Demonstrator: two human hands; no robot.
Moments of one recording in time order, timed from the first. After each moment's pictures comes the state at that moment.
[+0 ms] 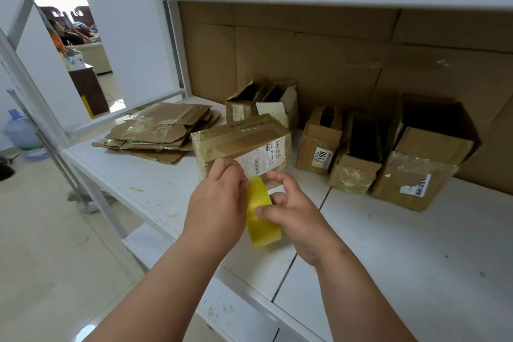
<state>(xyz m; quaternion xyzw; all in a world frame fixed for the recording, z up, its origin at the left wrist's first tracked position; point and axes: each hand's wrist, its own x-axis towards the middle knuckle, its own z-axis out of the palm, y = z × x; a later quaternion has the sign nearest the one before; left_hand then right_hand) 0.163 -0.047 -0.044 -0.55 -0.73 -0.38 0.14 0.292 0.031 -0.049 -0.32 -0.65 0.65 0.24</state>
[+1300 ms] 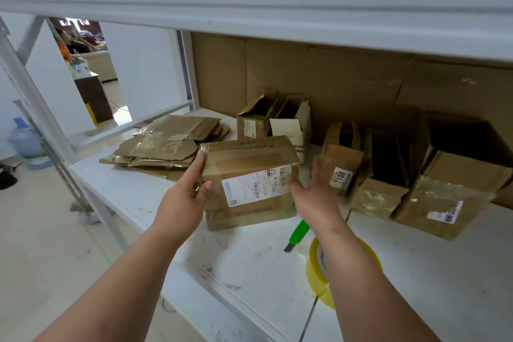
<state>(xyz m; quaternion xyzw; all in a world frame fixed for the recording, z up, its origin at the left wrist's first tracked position) 0.056 -0.038 -0.048 -0.40 -0.79 -0.45 -0.14 0.238 0.102 -0.046 -0.49 -0.72 0.41 0.28</state>
